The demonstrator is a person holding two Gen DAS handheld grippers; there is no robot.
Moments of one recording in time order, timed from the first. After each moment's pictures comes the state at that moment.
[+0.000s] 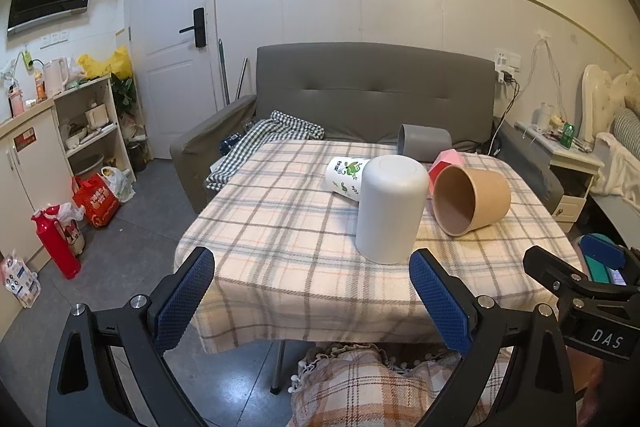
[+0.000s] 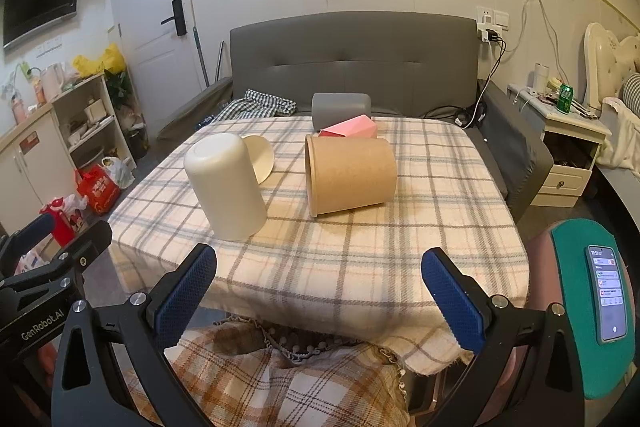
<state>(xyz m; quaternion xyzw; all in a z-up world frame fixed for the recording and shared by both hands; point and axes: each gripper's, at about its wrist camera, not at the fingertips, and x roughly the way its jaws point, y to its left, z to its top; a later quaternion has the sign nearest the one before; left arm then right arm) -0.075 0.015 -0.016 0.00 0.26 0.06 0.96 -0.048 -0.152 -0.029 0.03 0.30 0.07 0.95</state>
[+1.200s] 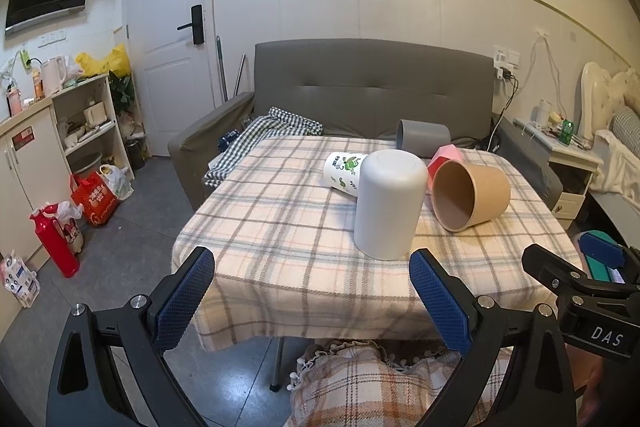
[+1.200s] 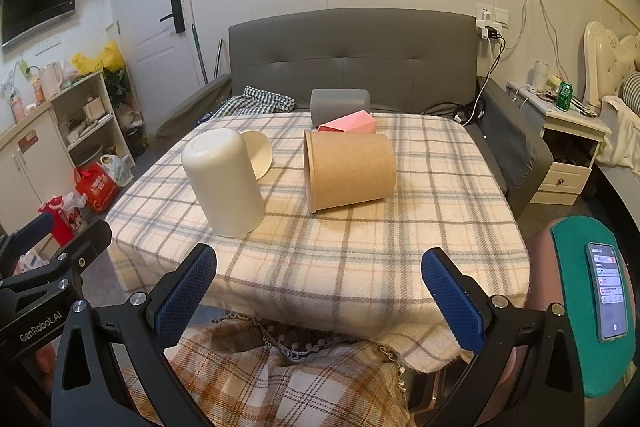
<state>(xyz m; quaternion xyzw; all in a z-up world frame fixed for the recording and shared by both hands) -0.076 0.013 -0.021 0.00 0.27 0.06 0.96 -0.048 -0.152 -0.030 0.02 0.30 0.06 0.95</state>
